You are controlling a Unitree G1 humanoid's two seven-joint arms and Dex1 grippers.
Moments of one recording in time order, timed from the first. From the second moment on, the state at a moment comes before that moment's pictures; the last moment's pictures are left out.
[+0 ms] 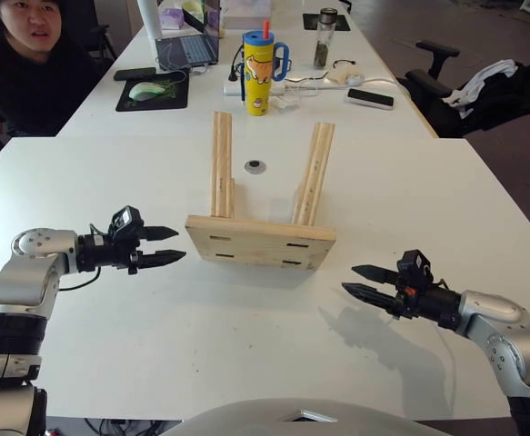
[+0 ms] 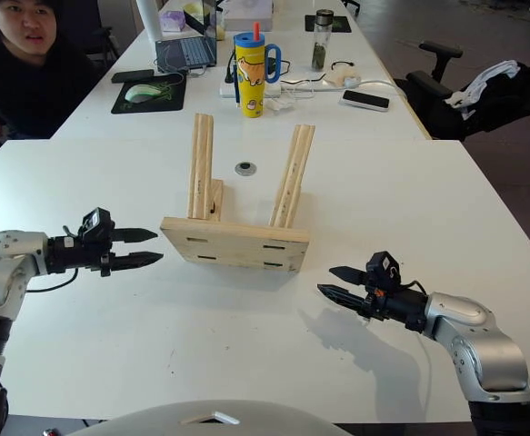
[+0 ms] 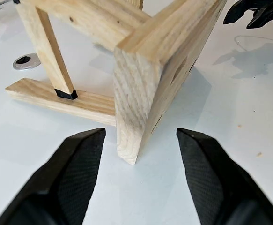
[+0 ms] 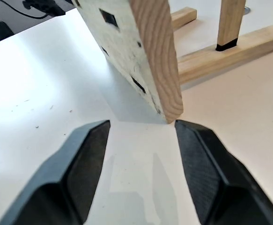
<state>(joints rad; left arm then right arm) -0.34 0.78 -0.02 0.23 -0.33 0.25 -1.34 0.13 -0.68 -0.13 -0.26 0.52 0.51 1.03</state>
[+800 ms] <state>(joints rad) -0.55 0.66 -0.18 0.57 -0.15 -0.09 -1.42 -0.22 -0.63 0.06 0.08 0.38 0.24 1.17</state>
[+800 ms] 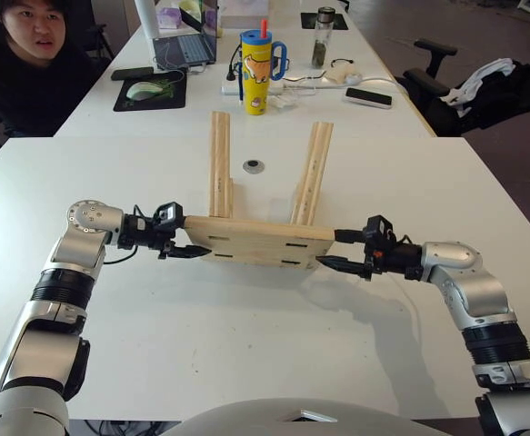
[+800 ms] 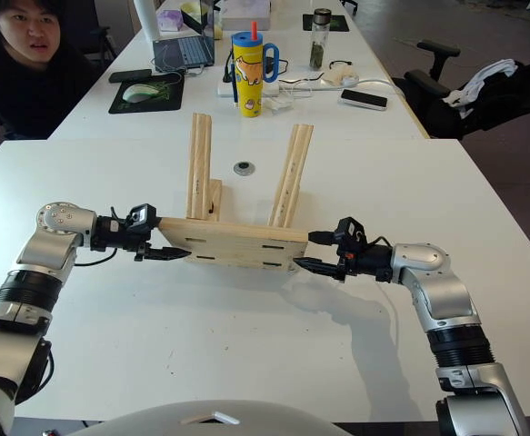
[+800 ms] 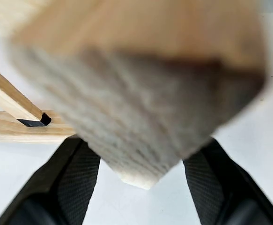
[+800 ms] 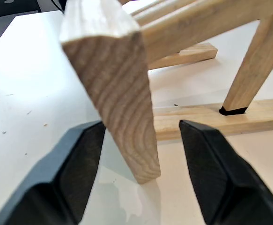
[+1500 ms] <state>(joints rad) -0.56 0.69 -0.13 0.54 -0.20 0.09 -1.51 -0.26 -0.60 0.08 0.15 0.38 0.24 1.25</state>
